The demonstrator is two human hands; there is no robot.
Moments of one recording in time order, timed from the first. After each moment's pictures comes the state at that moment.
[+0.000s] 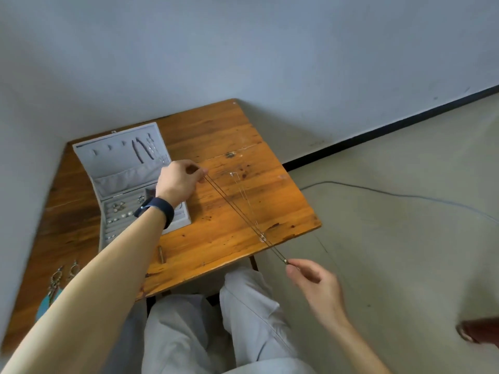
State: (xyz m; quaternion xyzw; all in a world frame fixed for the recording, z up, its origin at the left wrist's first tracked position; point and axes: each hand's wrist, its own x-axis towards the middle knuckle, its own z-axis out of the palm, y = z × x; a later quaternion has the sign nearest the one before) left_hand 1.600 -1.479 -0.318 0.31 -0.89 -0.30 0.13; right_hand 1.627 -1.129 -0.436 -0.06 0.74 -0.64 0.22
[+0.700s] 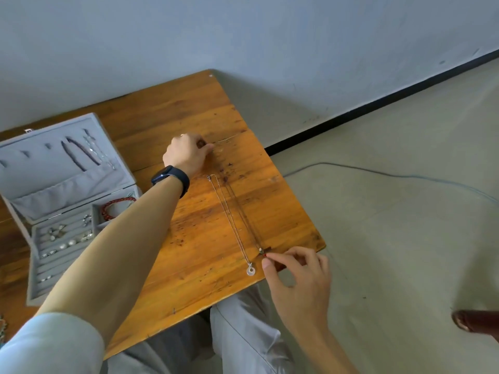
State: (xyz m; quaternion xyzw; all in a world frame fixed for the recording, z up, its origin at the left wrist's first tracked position) left_hand 1.439 -1.506 -0.384 0.32 -0.93 -0.18 0.09; right_hand 1.571 -1.197 -0.452 -0.14 0.89 -0.41 -0.11
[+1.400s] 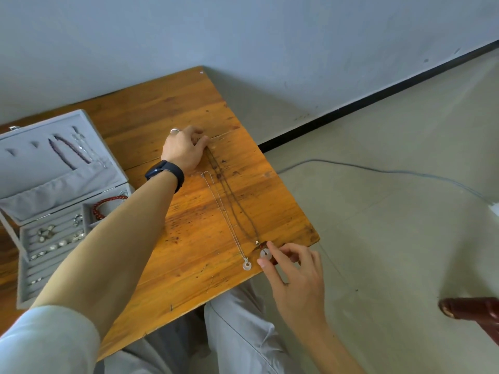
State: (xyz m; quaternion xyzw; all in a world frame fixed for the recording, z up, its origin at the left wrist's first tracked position) left_hand 1.432 -1.508 -0.393 0.28 -0.93 -0.23 0.09; right_hand 1.572 -1.190 -0.474 -0.21 0.88 -0.39 -0.13
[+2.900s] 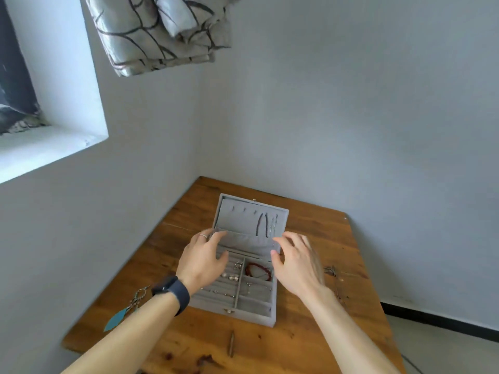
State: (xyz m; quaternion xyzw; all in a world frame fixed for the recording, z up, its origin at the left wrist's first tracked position) left_hand 1.740 -1.588 -0.336 0.42 -0.86 -0.19 0.21; right_hand 1.536 -1.459 -0.309 -0.57 0.80 -0.17 -0.09
